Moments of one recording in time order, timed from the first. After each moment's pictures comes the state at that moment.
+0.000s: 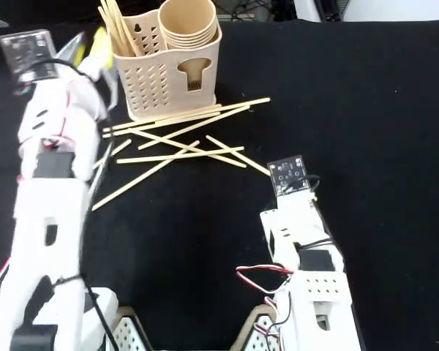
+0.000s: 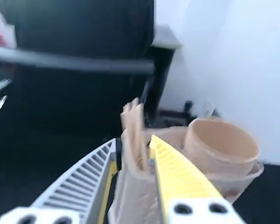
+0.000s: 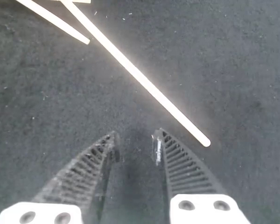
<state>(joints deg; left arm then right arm) -7.2 -34.0 33.0 17.9 9.3 1.2 -66.9 92.6 32.3 16.0</state>
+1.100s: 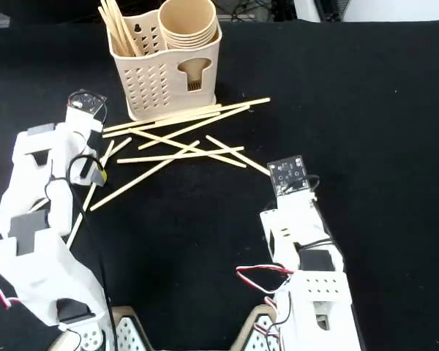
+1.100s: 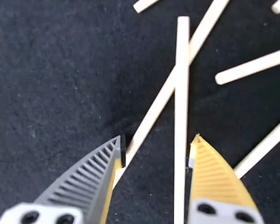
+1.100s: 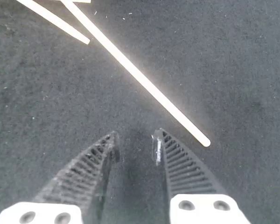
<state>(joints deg) -20.0 16.5 15.3 53.8 -36.1 1.2 -66.9 92.6 32.3 16.0</state>
